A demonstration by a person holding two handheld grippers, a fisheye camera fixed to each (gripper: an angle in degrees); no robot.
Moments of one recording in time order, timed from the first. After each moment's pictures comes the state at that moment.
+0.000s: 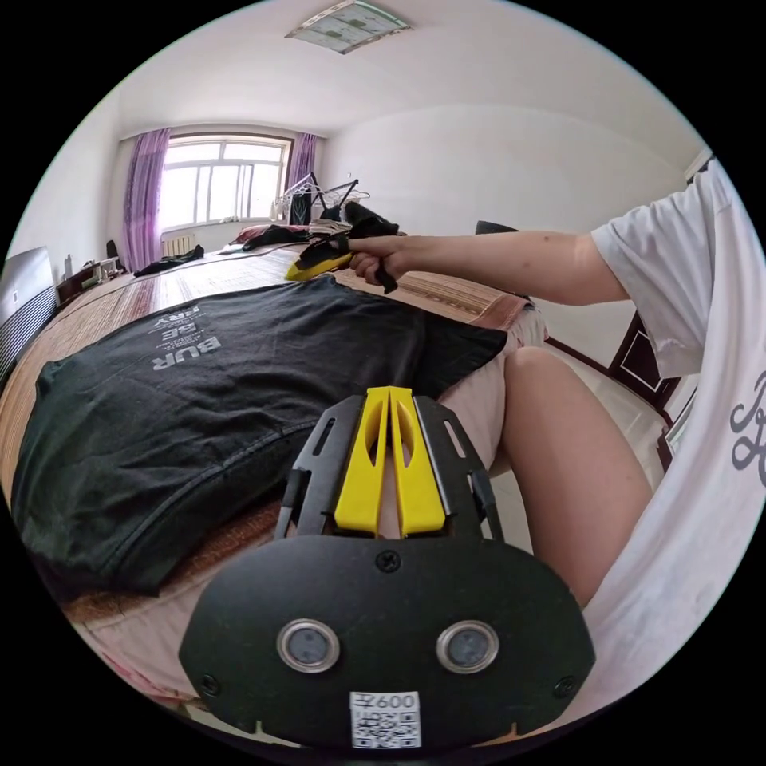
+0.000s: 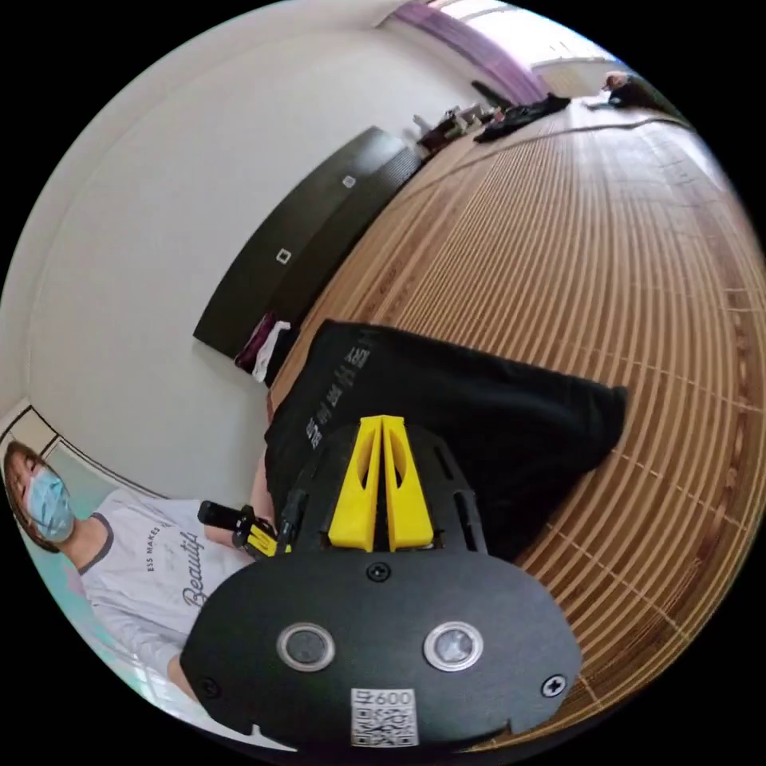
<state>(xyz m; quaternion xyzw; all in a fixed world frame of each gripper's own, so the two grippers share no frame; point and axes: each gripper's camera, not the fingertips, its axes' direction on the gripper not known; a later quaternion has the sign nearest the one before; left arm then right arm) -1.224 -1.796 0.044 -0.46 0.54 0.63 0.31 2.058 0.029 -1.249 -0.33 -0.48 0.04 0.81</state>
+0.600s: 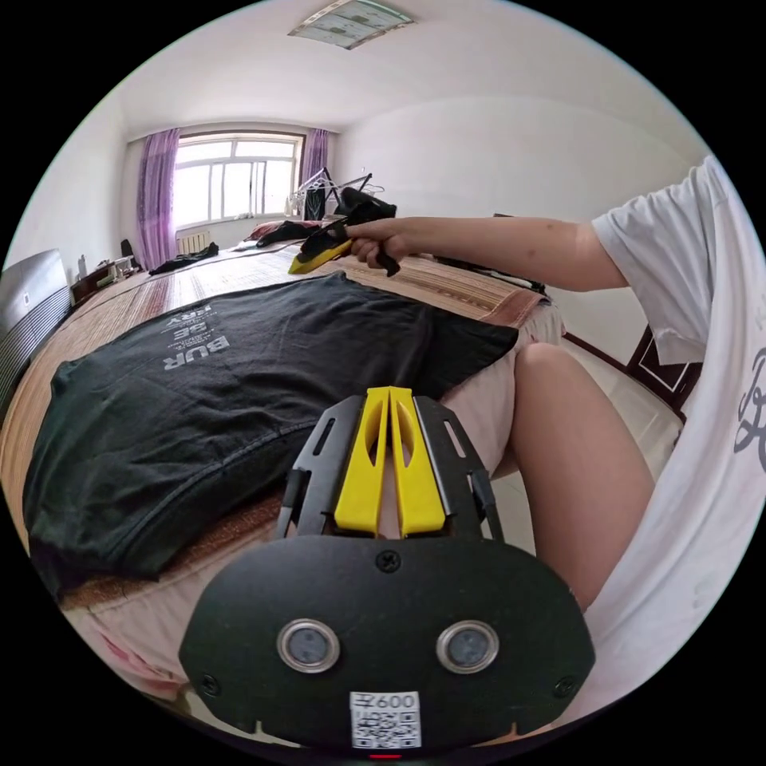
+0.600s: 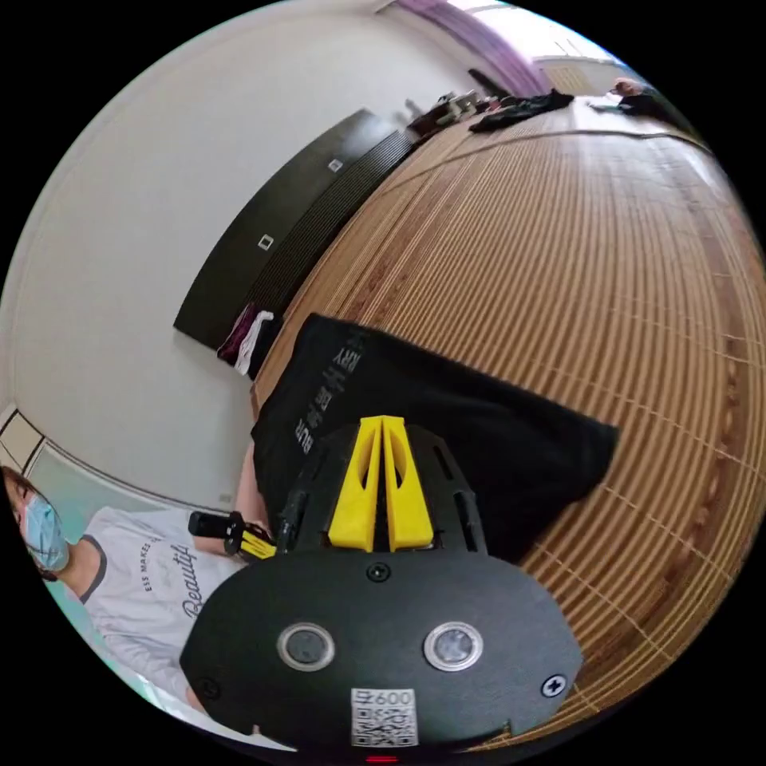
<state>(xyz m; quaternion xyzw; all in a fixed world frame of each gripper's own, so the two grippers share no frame) -1.217 -1.801 0.006 -0.45 0.52 0.65 0.32 2.032 0.037 -1.228 -0.34 -0.46 0.01 0.82</state>
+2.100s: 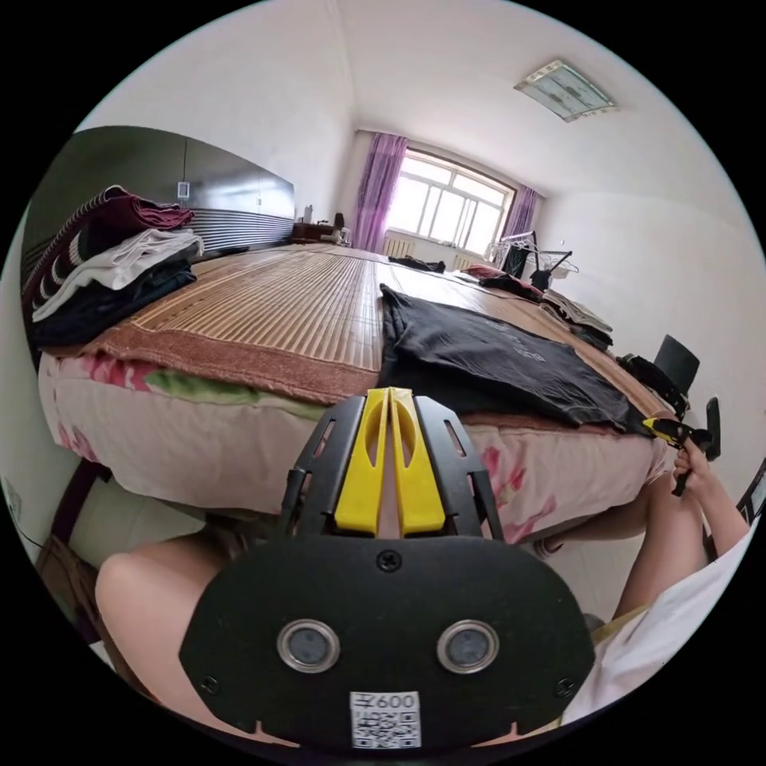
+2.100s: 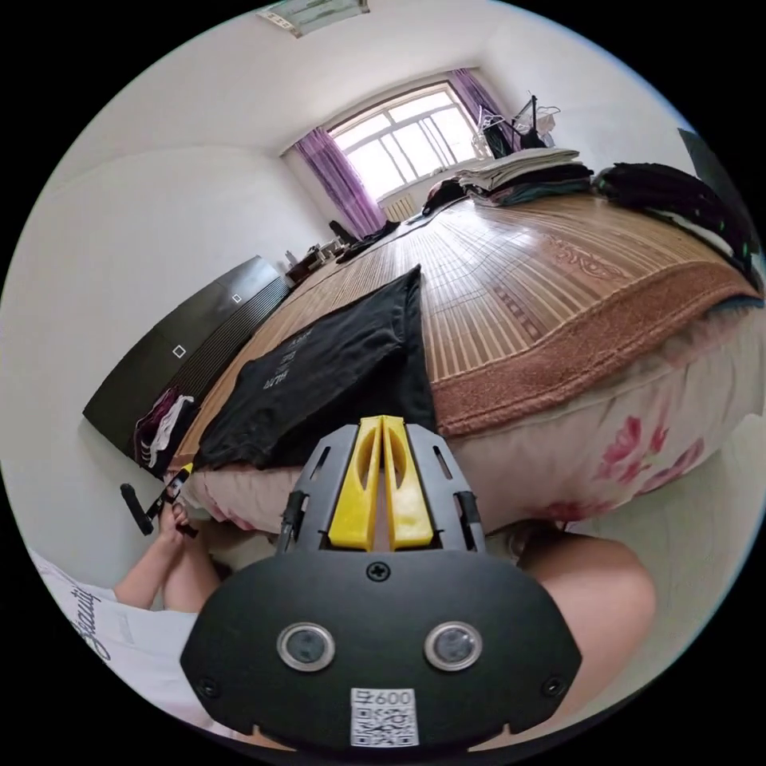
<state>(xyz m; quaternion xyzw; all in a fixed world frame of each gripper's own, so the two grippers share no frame) -1.163 -2.103 0.145 -0.36 0.34 0.60 0.62 1.962 0.493 -1.465 -0.10 -0.16 0.19 0.96</state>
